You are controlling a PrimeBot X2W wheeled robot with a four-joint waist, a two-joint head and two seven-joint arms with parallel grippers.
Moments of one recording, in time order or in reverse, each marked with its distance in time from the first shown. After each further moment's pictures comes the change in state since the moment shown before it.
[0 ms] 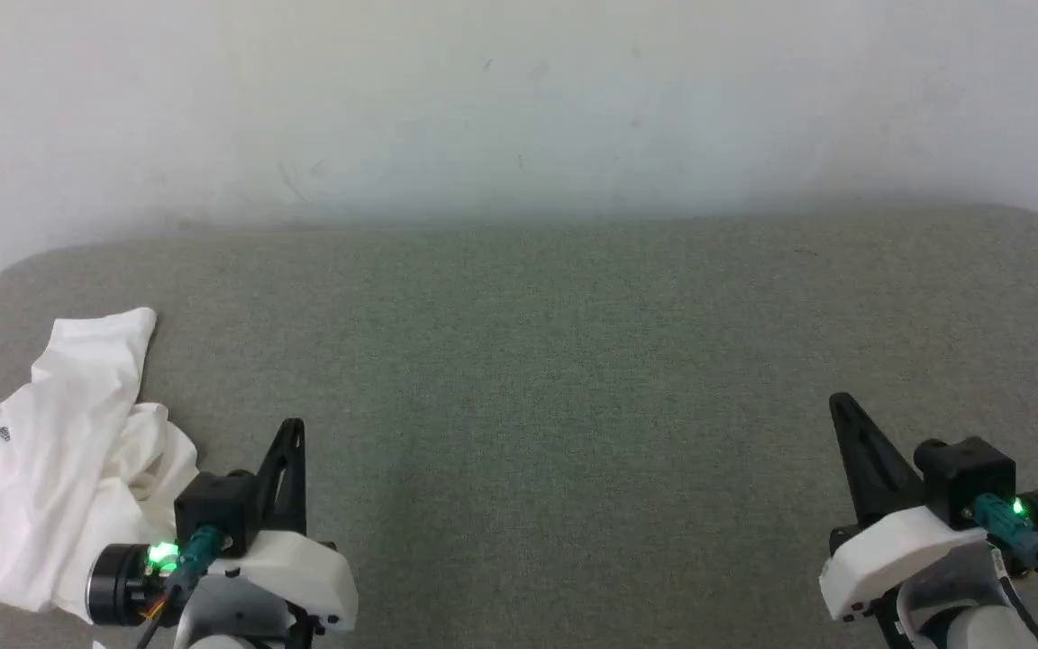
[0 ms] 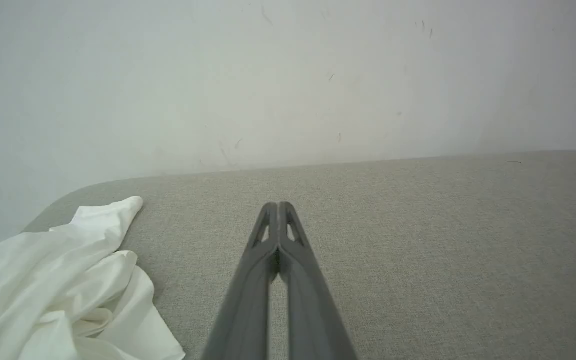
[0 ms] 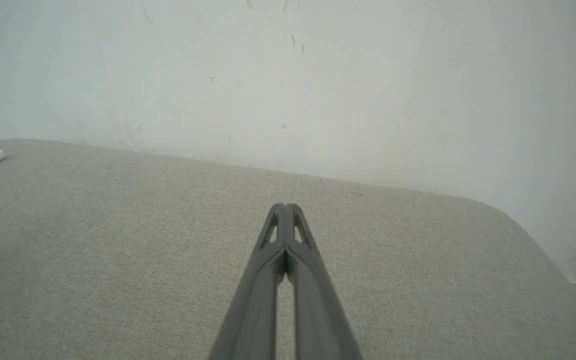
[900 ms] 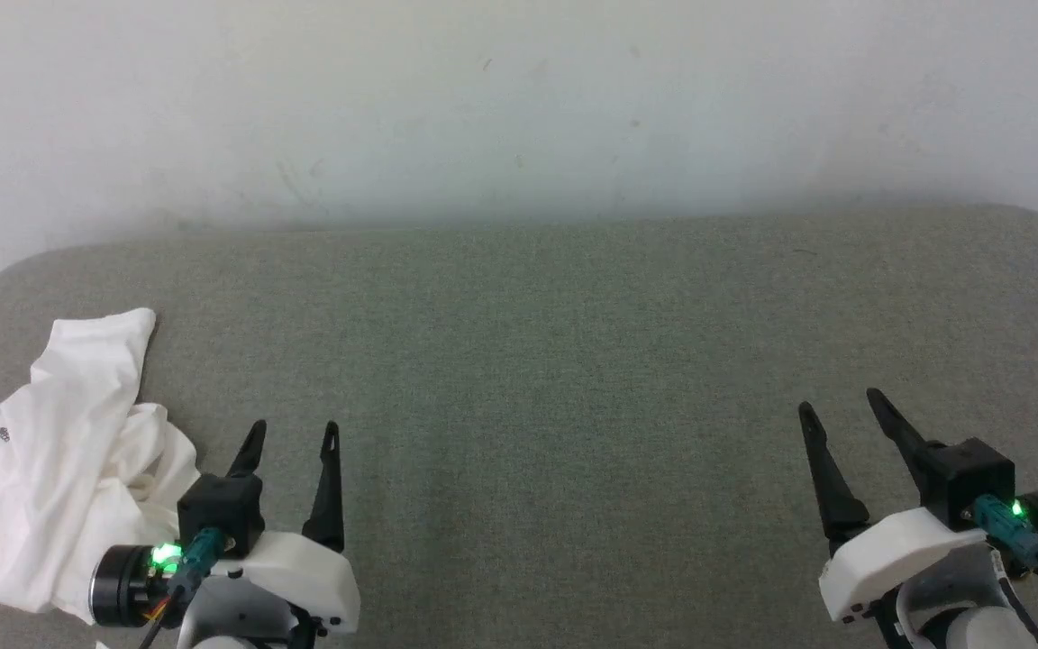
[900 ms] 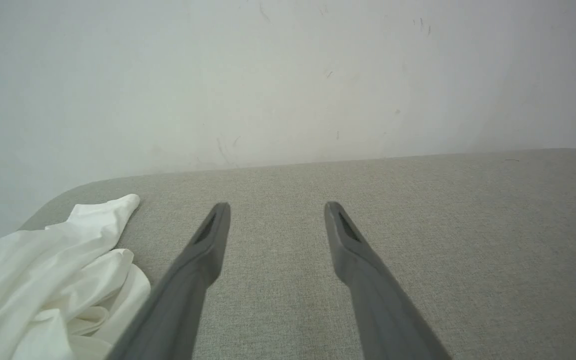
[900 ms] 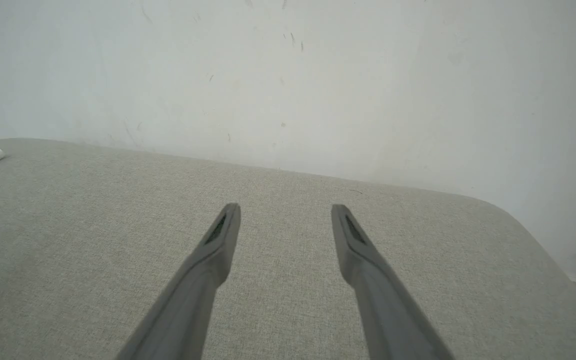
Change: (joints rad) left arm 0.000 0.000 -0.003 0.006 -0.002 0.000 -0.002; right arm 0.000 -0.001 0.000 0.006 0.002 0.000 -0.002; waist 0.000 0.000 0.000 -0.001
